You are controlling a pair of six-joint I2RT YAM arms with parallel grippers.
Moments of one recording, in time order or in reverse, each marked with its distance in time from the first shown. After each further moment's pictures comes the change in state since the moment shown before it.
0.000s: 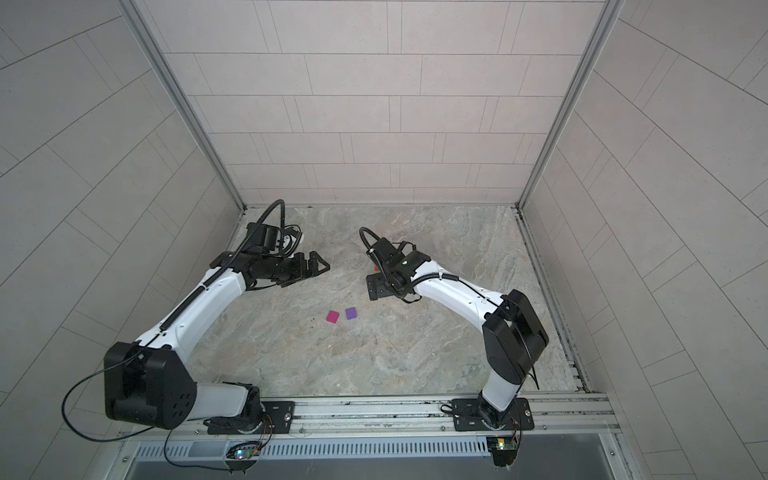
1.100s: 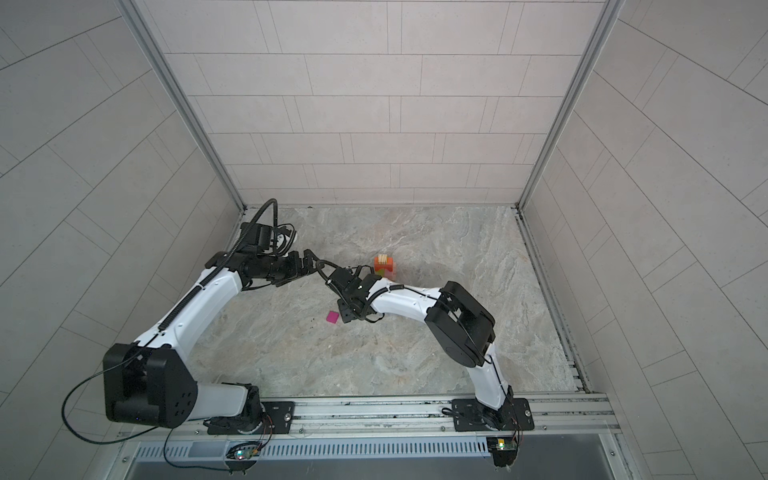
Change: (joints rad) left arm 0.046 0.000 0.000 -0.002 -0.013 -0.005; right arm 0.190 0.323 0.126 0.164 -0.015 0.066
